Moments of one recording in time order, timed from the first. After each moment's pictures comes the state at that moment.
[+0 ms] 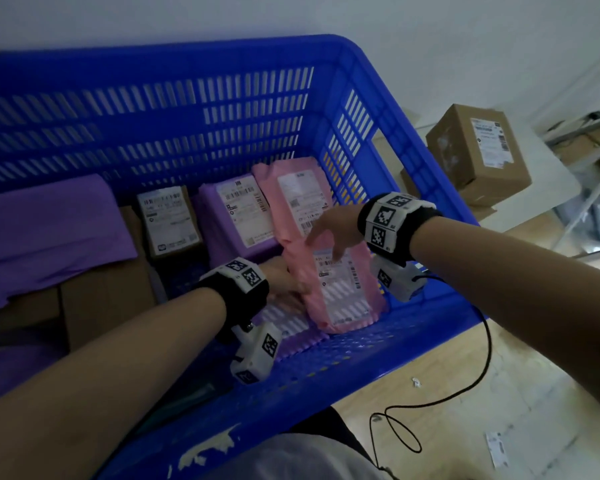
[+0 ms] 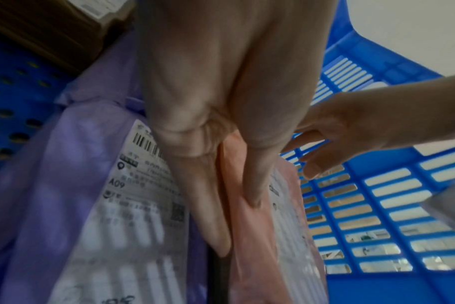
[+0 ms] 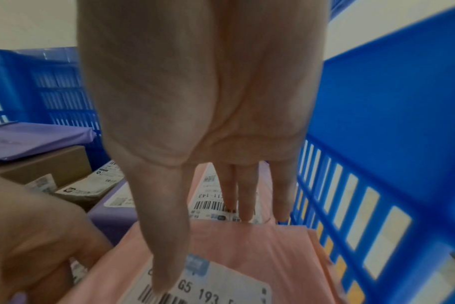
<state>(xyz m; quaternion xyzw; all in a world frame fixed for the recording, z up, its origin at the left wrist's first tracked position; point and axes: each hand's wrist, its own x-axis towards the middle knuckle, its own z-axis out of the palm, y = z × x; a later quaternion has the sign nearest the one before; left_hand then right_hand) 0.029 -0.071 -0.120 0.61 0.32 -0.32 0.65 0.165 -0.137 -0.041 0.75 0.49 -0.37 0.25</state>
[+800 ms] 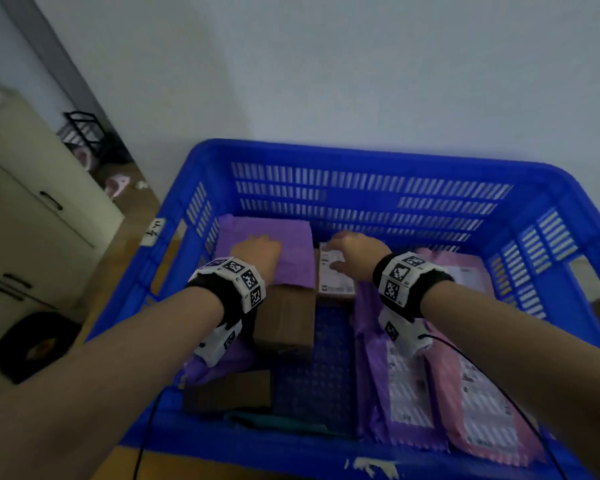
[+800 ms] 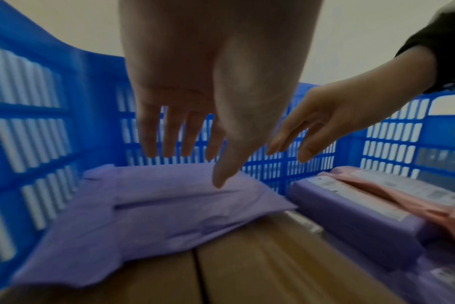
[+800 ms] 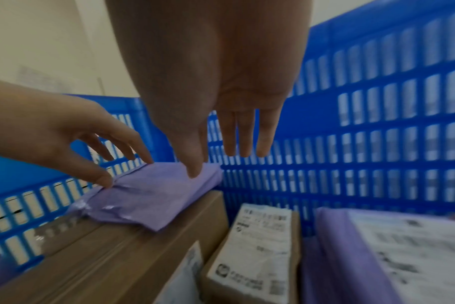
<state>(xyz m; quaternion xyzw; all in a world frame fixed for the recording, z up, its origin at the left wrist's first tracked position) -0.133 0.115 -0.032 0.89 0.41 -0.16 0.05 0.046 0.036 -0.035 0.73 0.65 -0.20 0.04</state>
